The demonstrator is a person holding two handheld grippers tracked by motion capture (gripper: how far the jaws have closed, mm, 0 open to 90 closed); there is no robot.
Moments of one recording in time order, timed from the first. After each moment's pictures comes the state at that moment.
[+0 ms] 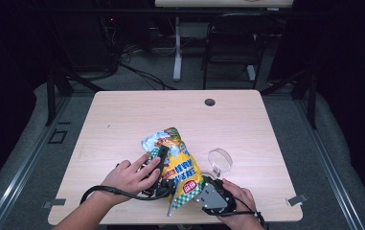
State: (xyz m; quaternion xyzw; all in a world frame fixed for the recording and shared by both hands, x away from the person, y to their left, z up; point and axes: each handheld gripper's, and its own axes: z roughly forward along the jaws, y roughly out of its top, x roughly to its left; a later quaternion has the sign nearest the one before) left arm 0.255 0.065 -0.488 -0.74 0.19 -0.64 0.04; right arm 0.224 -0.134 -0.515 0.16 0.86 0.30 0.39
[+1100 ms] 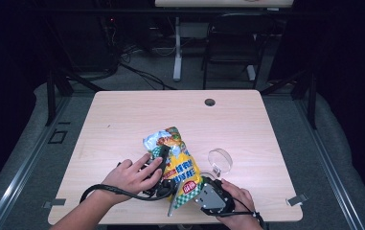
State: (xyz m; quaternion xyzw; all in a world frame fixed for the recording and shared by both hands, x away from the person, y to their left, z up) left arm 0.254 0.061 -0.485 -0.73 0.21 -0.65 0.06; right arm 0.224 -0.131 -0.519 0.16 0.86 0.30 0.39
